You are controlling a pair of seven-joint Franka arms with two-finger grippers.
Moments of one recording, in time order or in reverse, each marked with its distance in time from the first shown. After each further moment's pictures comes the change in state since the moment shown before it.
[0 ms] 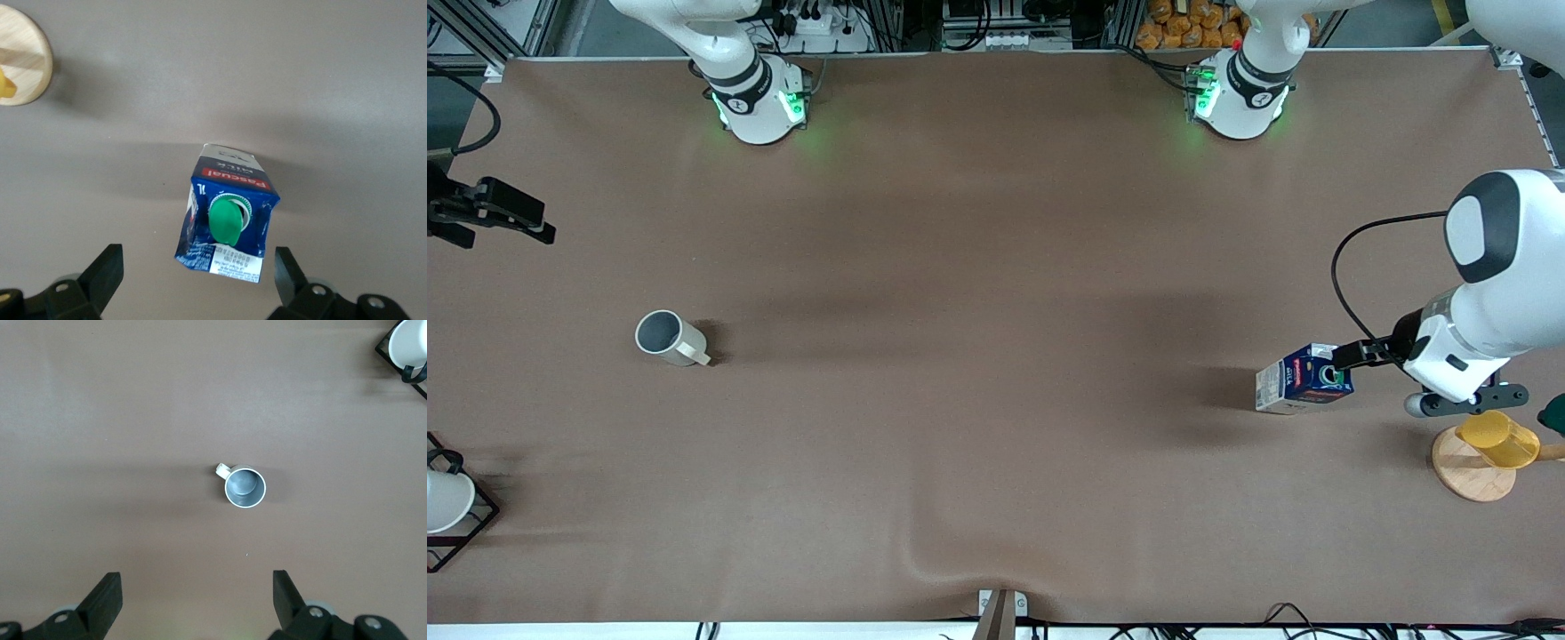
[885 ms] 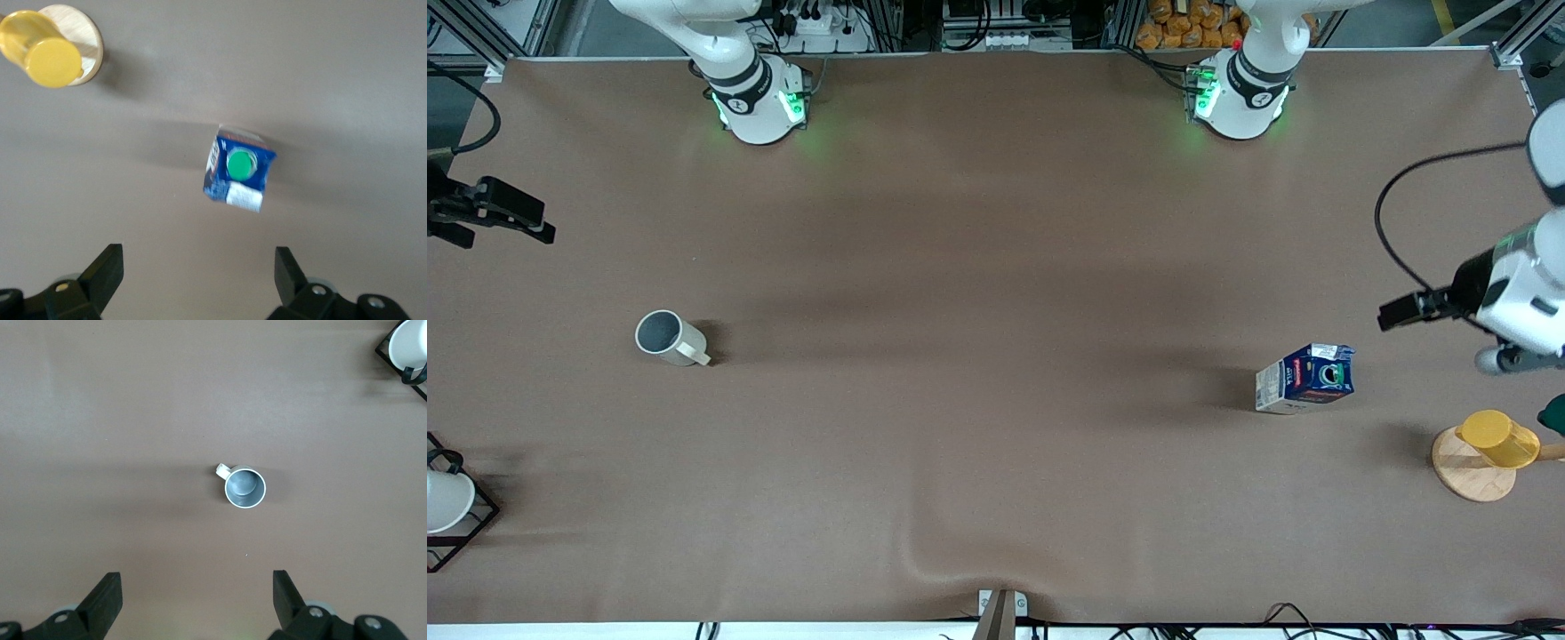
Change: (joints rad) left arm 0.008 -0.075 0.012 0.133 0.001 -0.220 -0.037; right arm 0.000 -0.001 0.002 0.001 -0.001 0.000 -0.003
